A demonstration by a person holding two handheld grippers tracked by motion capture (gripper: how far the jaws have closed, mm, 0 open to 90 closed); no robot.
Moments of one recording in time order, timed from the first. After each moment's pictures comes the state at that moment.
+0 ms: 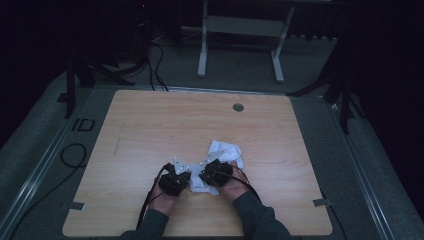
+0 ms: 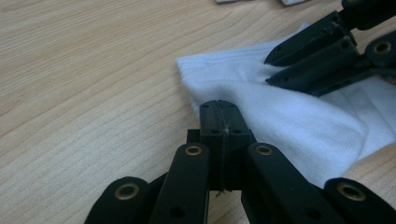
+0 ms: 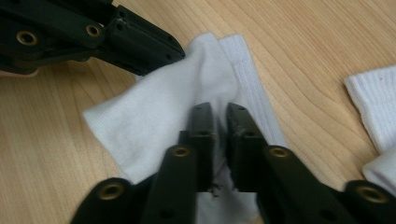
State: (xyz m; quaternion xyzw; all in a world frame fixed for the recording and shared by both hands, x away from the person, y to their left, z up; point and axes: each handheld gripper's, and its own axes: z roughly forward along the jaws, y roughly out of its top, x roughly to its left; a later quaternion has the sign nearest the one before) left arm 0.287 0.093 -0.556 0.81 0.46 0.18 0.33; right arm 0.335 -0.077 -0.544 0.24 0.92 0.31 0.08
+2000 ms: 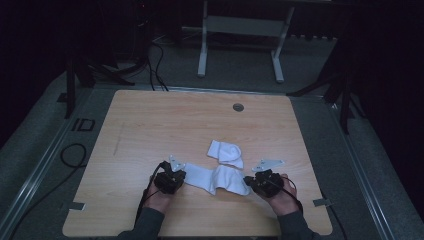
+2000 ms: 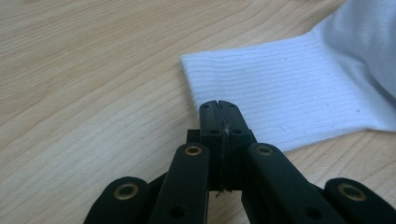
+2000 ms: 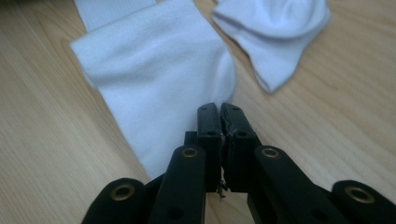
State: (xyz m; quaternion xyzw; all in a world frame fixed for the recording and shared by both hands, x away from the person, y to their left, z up) left arm 0.292 0.107 -0.552 0.81 0.47 0.18 0.30; right arm 0.295 -0.213 -0.518 0.35 0.87 0.32 0.12
